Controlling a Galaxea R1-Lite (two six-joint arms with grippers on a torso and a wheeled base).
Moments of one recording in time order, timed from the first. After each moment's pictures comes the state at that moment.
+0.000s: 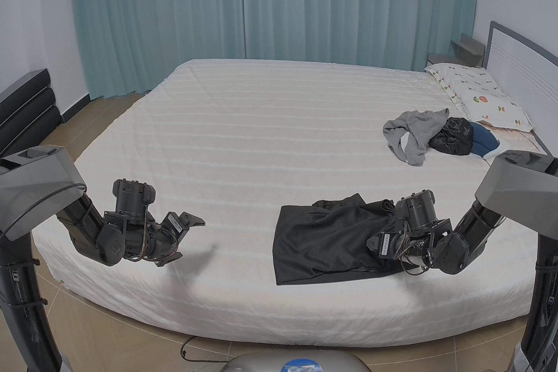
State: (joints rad) left arm -0.15 2.18 -0.79 -0.64 -0.26 -0.97; right arm 0.38 2.24 -0.81 -0.65 -0.27 0.45
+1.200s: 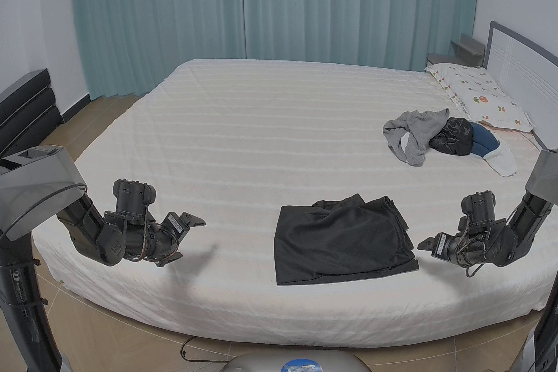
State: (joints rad) left arm -0.15 2.18 -0.79 -0.64 -0.26 -0.97; right arm 0.06 2.11 -0.59 -0.68 -0.03 0.45
